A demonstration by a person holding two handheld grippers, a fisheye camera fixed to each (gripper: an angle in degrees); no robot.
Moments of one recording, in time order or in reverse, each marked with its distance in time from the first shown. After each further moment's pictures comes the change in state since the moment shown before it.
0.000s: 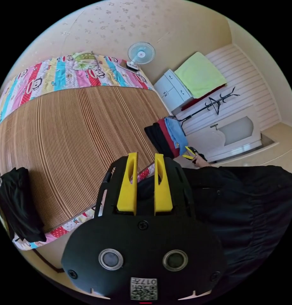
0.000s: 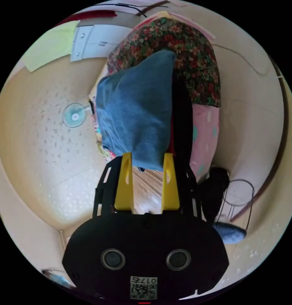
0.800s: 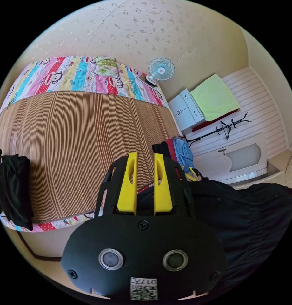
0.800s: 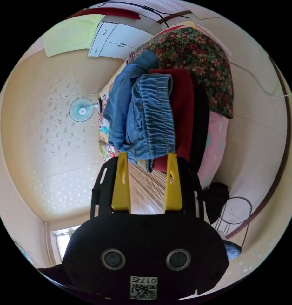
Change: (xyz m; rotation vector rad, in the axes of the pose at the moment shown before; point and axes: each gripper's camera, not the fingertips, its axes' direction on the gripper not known) left arm -0.022 -0.002 0.134 0.118 -0.049 -0.160; right arm 0.156 0.181 0.070 0.118 -0.004 -0.160
